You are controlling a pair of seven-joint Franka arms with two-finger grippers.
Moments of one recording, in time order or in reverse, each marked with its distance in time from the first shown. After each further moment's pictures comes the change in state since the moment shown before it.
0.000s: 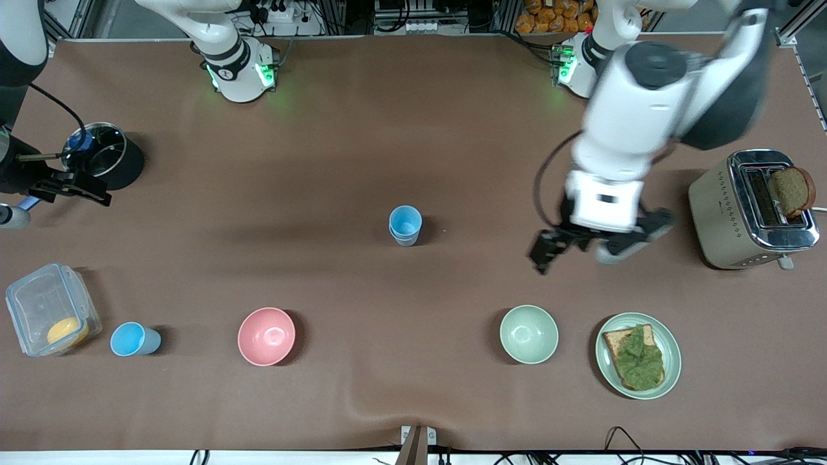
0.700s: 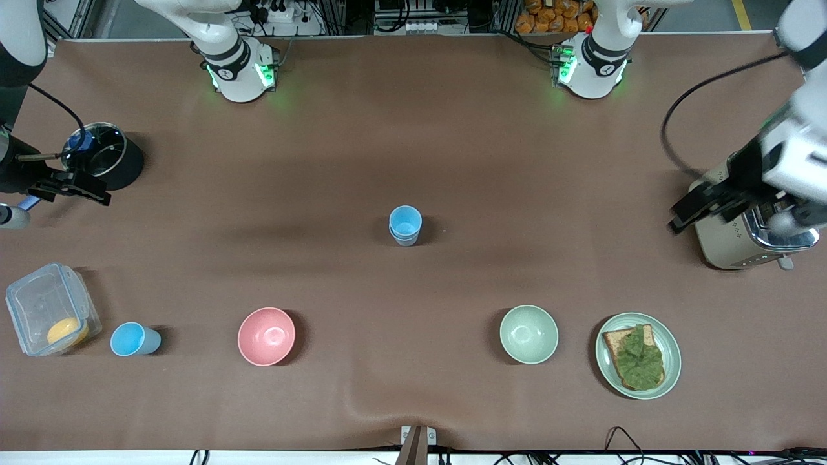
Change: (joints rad) left arm 0.167 -0.194 0.150 0.006 -0.216 -0.352 0.636; right arm -0.003 0.000 0.000 -0.001 0.000 -0.004 0.001
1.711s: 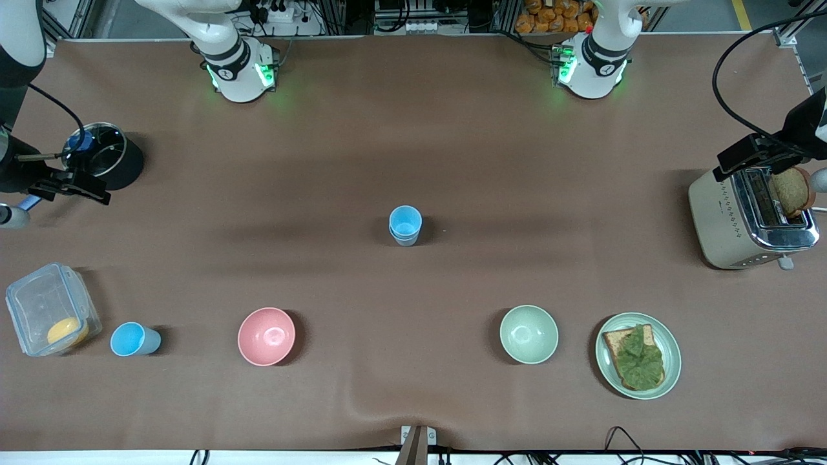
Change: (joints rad) left arm 0.055 -0.032 0.014 0.031 0.063 -0.223 0.174; right arm -0.003 0.000 0.000 -0.001 0.000 -0.006 0.000
